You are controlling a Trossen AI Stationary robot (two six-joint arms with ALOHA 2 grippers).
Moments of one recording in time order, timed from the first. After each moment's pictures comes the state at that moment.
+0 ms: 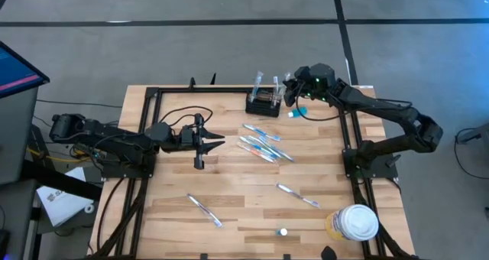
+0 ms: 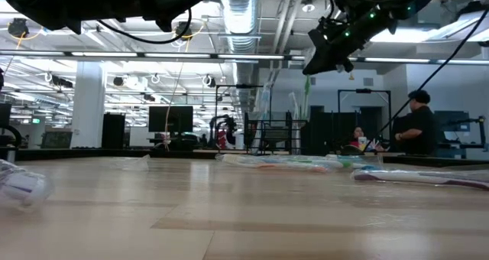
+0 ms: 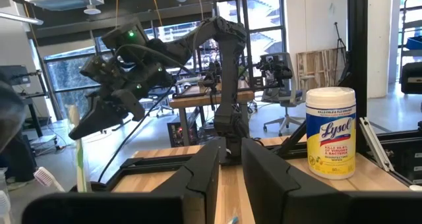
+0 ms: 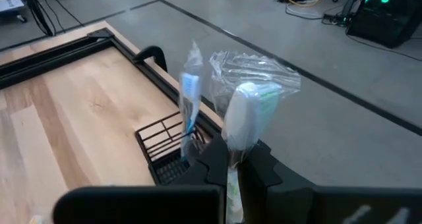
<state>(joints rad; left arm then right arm) -0.02 1.10 0.39 0.88 -0.07 0.14 -0.64 1.27 0.89 -0.06 0.05 0.05</state>
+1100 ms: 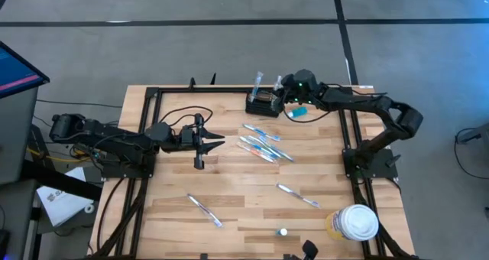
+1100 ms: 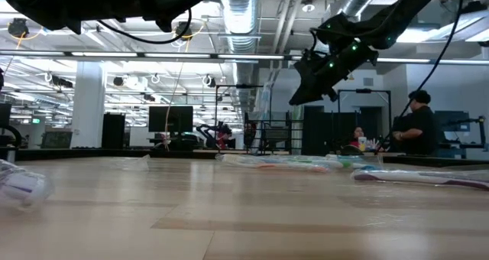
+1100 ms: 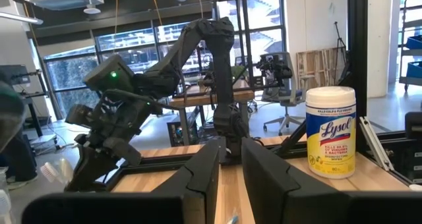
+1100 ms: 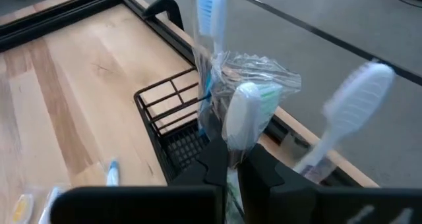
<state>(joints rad) -0.02 1.10 0.39 0.88 -0.07 0.14 -0.64 1.51 0.86 0.12 -0.06 0.08</state>
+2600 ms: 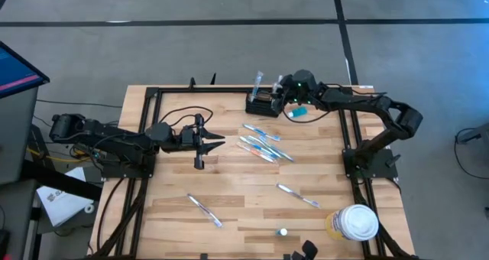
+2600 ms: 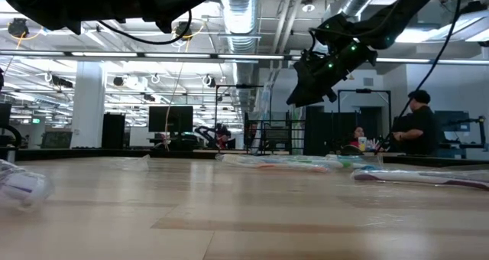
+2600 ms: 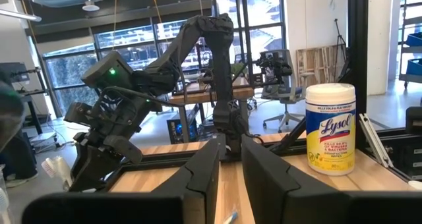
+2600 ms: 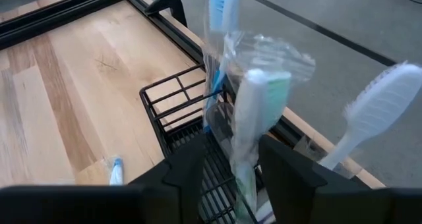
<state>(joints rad) -0.02 1.10 0.39 0.87 -0.07 0.14 -0.64 1.52 0.87 0.10 -0.06 0.08</state>
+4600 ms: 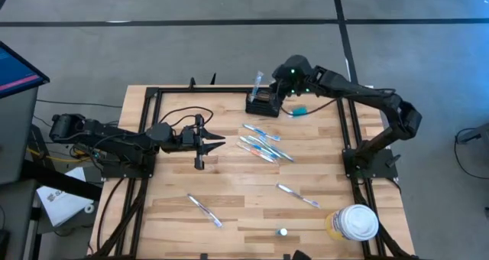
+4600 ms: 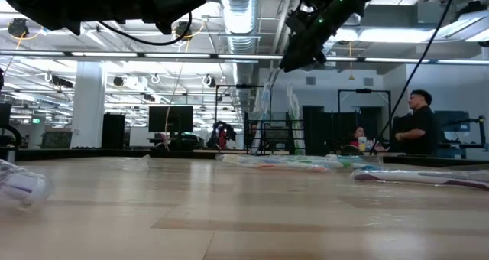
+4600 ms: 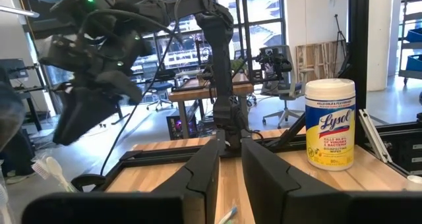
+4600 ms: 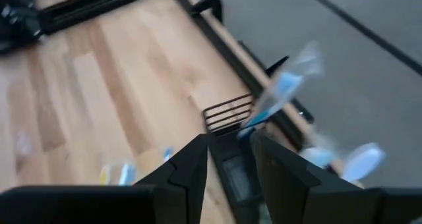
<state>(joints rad) -0.02 1.10 0.39 0.85 -0.07 0.14 -0.53 1.52 1.31 -0.49 -0.05 0.02</state>
